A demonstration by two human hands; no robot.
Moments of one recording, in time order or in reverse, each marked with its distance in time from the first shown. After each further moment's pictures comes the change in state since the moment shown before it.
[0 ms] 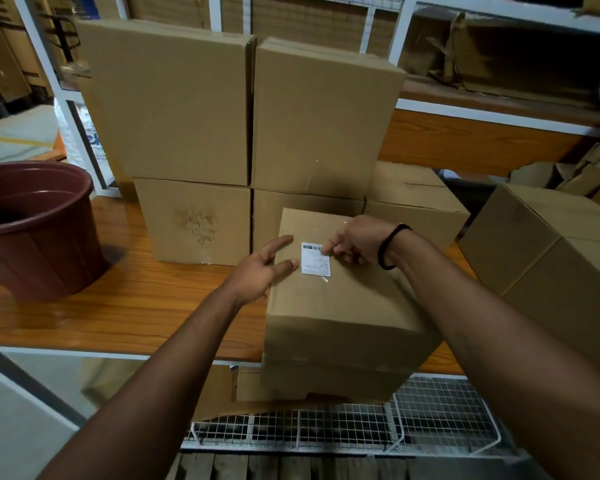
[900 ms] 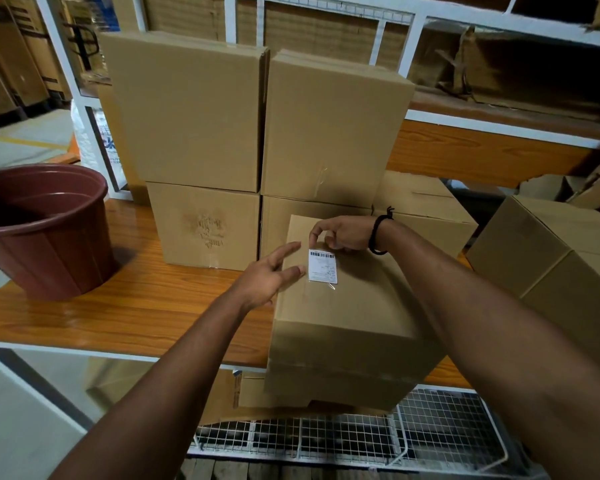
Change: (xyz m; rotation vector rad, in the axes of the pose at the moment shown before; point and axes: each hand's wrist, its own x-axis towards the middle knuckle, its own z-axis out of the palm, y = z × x) left_hand -0.001 0.002 0.001 0.054 0.008 -0.028; right_hand 0.030 -0.028 -0.006 -0.625 -0.144 -0.301
